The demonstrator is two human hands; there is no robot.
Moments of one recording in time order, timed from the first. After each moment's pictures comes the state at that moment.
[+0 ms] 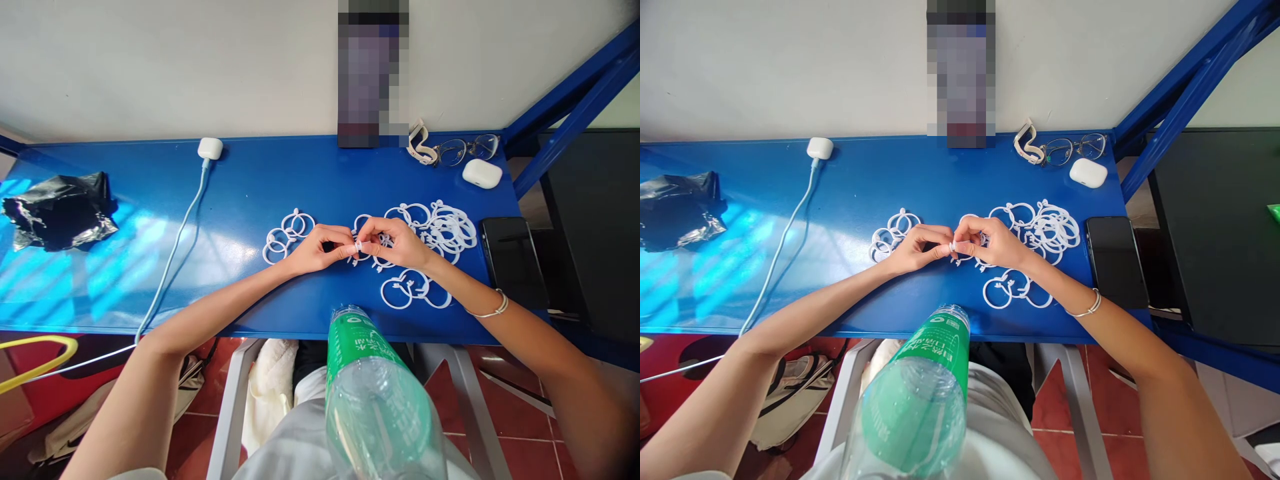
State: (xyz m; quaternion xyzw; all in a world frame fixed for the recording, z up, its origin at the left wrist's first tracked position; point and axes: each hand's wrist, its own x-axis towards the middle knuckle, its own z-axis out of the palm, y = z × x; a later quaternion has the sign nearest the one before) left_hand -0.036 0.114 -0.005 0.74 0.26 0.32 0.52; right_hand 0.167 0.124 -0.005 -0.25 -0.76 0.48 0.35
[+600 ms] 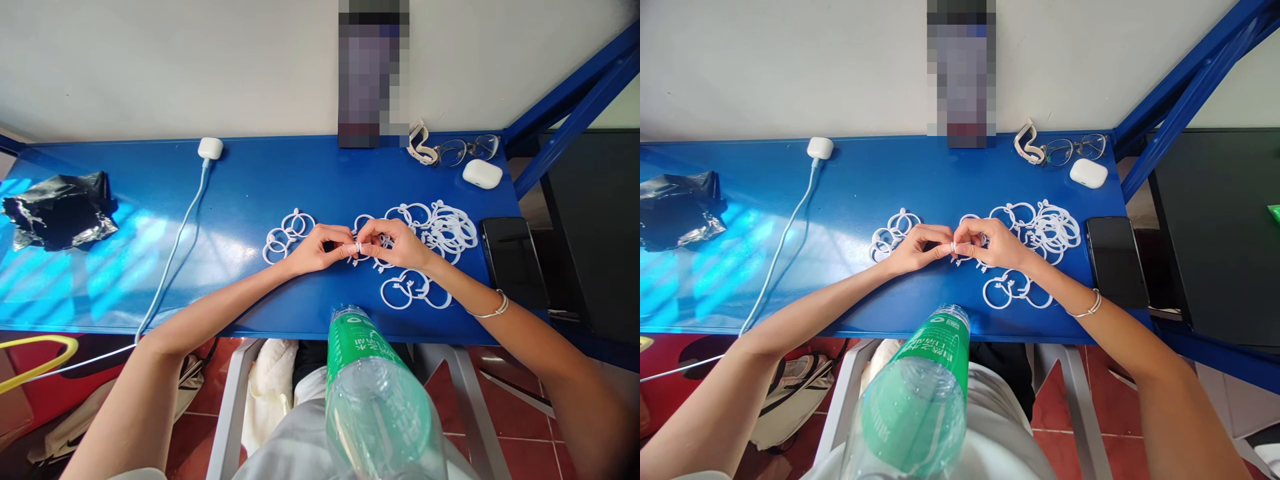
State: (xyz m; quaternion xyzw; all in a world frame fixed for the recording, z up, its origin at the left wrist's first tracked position) left_hand -0.036 0.115 -0.006 0.75 0.27 0.31 0.52; right_hand 0.166 0.124 -0.004 -0.25 -0.78 0.47 0.33
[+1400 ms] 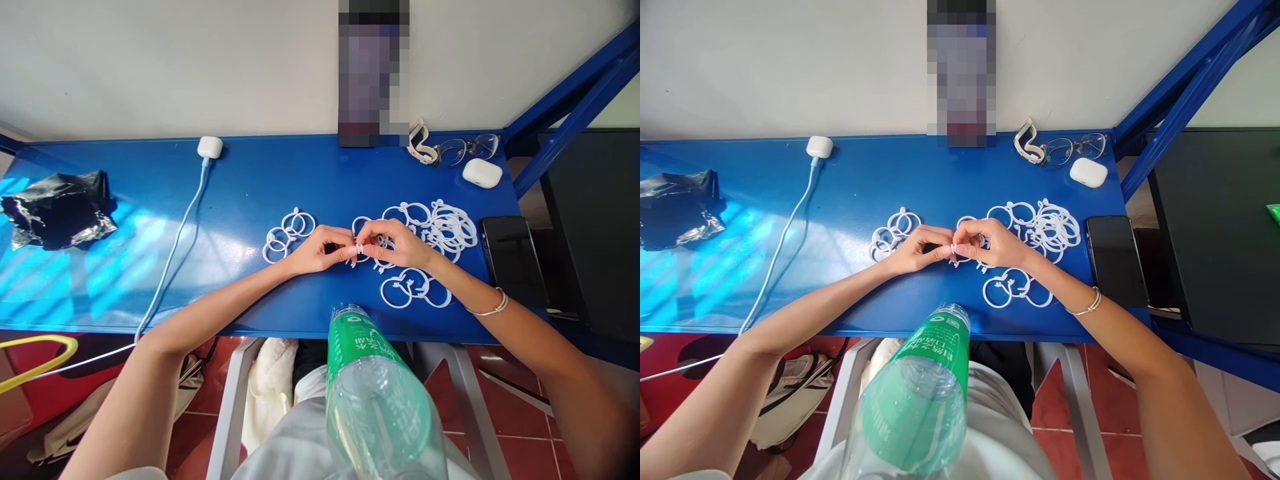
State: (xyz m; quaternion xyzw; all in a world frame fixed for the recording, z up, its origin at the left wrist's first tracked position) left_hand -0.037 0.115 -0.006 0.76 0.24 0.29 0.53; right_hand 0.169 0.125 -0.001 -0.22 -0.78 0.51 0.30
